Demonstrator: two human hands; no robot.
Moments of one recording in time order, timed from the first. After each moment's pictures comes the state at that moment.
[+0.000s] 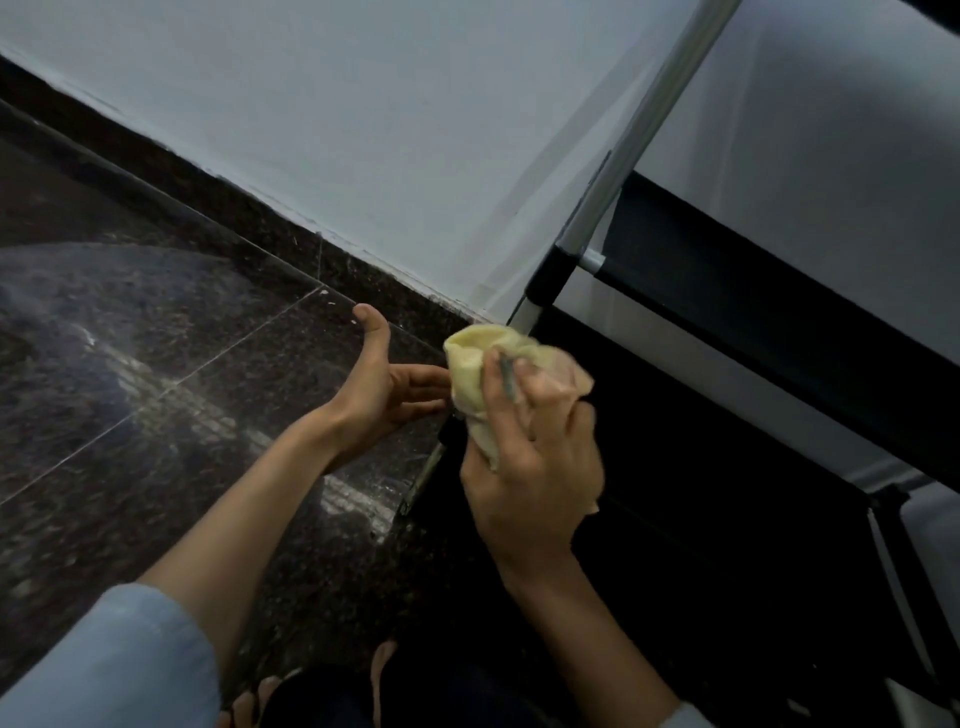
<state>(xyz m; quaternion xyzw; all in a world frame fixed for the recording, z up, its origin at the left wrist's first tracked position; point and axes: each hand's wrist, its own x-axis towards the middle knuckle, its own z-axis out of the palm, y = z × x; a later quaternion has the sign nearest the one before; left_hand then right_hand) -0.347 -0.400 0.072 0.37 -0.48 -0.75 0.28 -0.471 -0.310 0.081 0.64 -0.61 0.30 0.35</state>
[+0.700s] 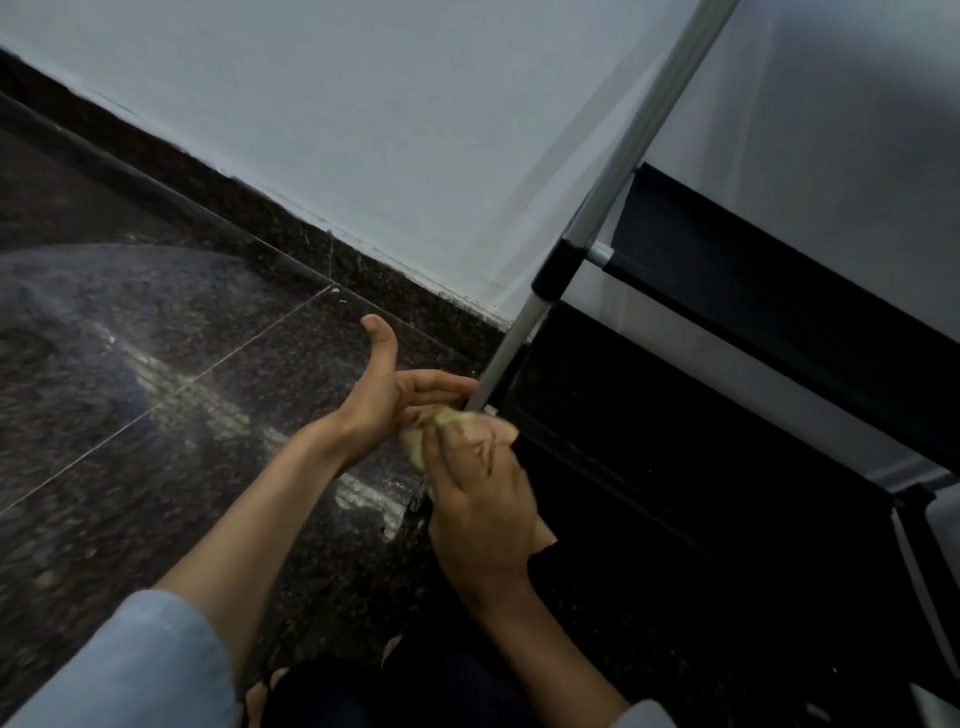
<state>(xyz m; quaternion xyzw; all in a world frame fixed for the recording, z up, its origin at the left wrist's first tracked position) -0.345 -0.397 0.061 0.37 -0.49 -0.74 0.29 -0.459 -0.299 0.017 0.71 -0.61 0.16 0.30</state>
